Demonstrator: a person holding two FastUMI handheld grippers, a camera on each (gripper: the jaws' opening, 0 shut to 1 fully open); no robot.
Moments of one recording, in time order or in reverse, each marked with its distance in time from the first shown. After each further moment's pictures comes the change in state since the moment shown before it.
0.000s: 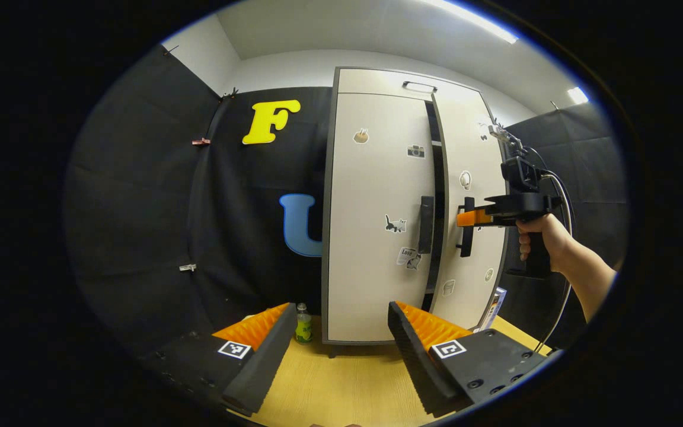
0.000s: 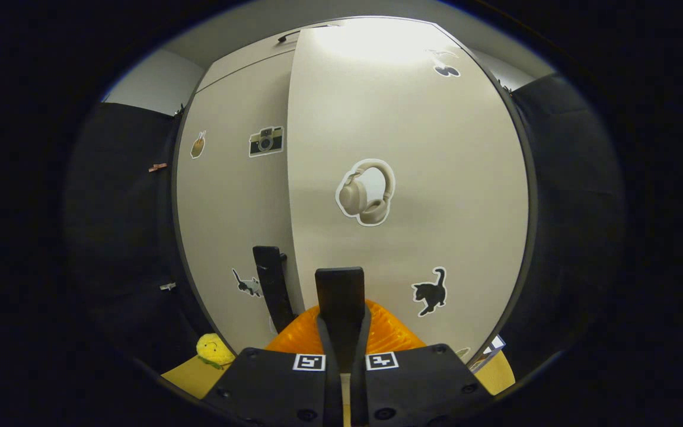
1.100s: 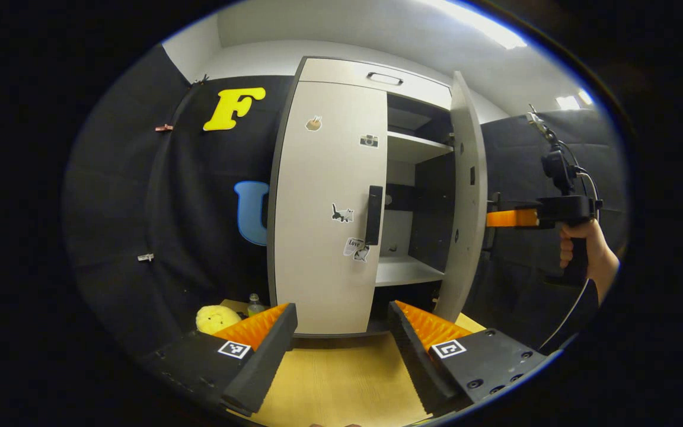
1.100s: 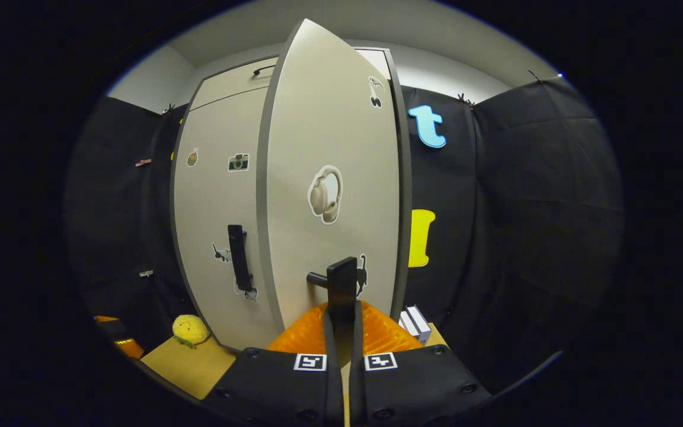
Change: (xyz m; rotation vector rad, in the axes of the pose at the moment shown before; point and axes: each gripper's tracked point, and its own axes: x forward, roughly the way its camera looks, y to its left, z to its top) left arm 0.006 -0.071 -0.008 -0.033 0.049 -0.161; right arm -0.094 -0.078 0.004 -0.057 -0.006 -0.137
